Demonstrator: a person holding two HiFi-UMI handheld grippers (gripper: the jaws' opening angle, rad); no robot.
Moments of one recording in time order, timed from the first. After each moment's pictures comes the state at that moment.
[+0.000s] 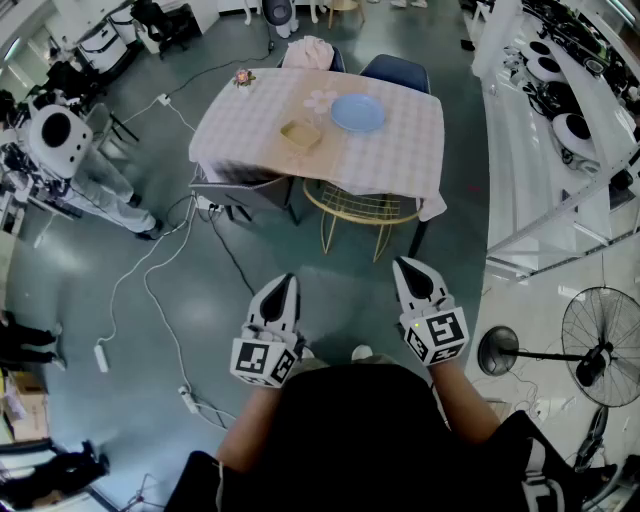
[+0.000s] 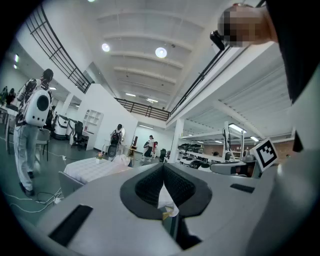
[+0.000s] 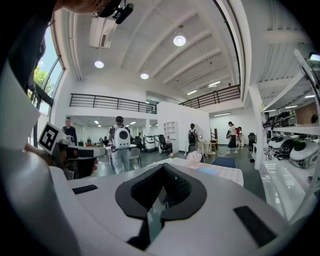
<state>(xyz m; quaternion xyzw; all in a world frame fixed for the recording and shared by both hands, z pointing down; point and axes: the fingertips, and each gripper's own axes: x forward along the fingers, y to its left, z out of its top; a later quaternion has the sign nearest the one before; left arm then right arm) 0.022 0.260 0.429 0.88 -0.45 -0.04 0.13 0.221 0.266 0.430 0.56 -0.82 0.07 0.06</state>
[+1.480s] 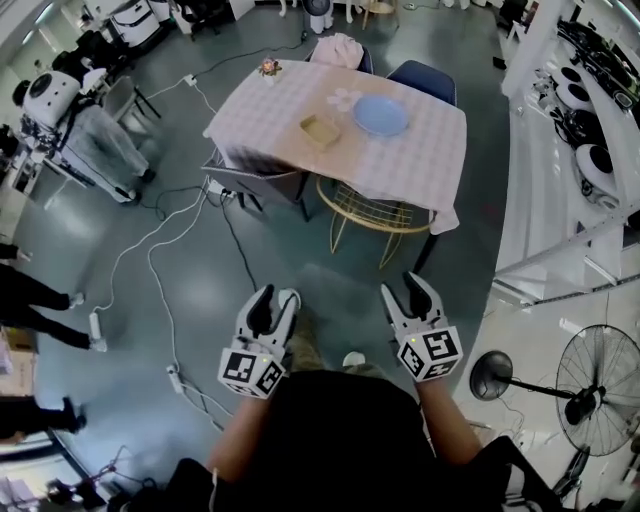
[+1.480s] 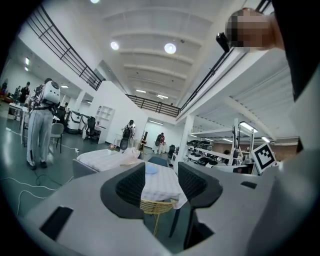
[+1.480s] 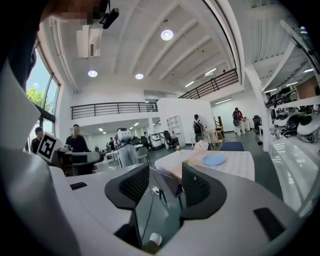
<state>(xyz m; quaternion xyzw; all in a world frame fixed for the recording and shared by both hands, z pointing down) 0.006 0.290 0.467 0.85 -0.51 -0.02 0.16 0.223 0.271 0.478 0.52 -0.84 0.15 0.04</state>
